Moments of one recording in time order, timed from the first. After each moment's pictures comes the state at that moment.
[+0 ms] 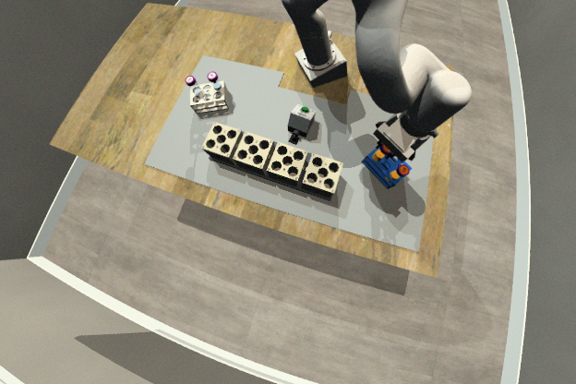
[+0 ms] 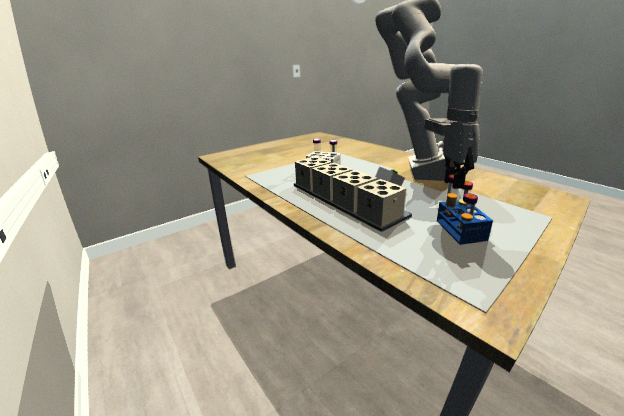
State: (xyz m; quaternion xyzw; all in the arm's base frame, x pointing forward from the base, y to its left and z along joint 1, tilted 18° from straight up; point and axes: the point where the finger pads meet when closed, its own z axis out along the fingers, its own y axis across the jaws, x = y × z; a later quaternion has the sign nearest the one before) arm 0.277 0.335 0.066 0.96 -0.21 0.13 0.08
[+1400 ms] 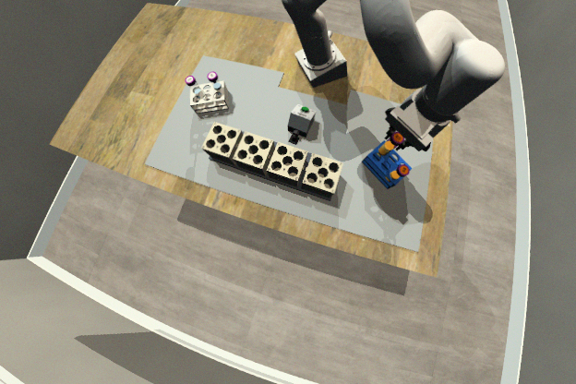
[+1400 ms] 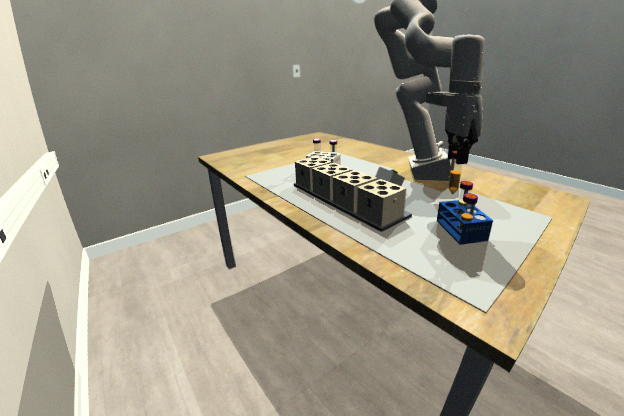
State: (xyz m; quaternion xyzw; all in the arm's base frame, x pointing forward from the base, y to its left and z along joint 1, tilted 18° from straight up) arm 0.261 0.348 0.129 0.96 -0.21 0.13 0.08
